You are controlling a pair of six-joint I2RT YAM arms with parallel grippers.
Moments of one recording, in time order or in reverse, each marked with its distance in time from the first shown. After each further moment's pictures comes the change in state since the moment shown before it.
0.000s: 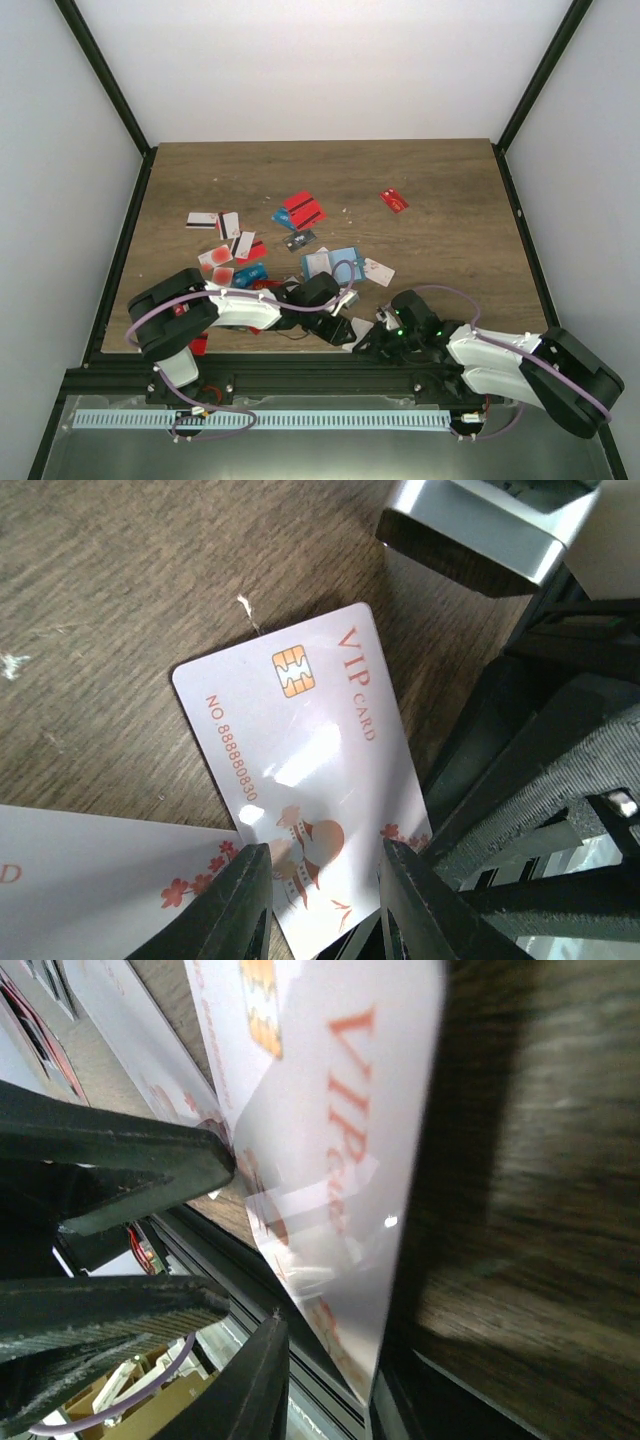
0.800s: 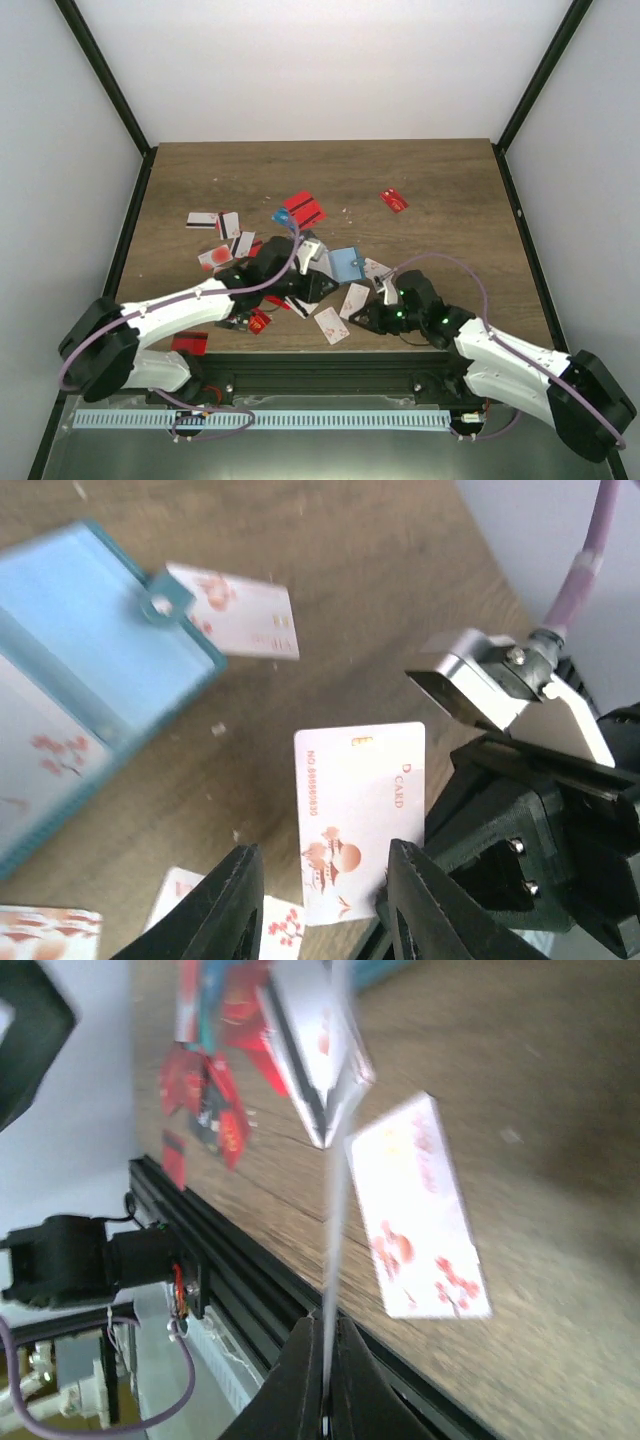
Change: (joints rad) left arm 0.178 -0.357 -0.034 -0.056 -0.094 0.009; right arm -0.030 -0.156 0.154 -0.151 0.132 -0.253
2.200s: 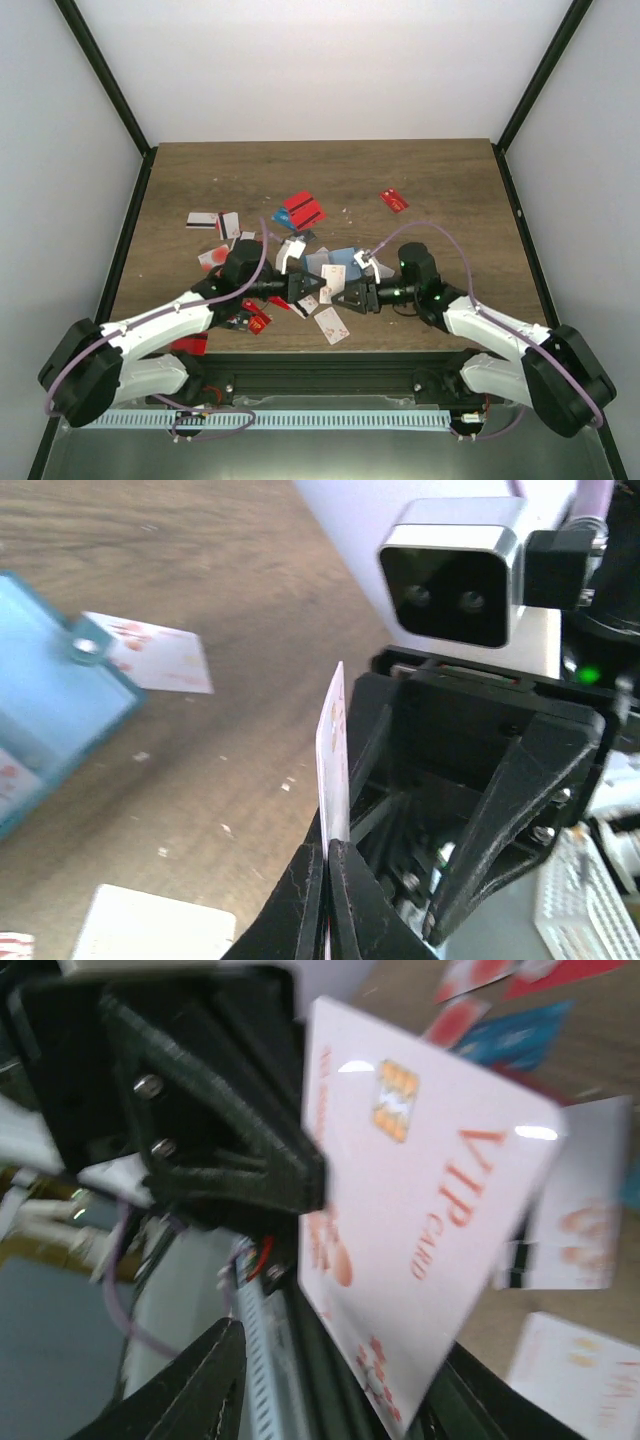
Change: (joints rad) left arm 0.151 -0.203 -0.199 0.277 0.286 -0.074; right arm -0.126 0.192 0.135 0.344 -0.454 -0.442
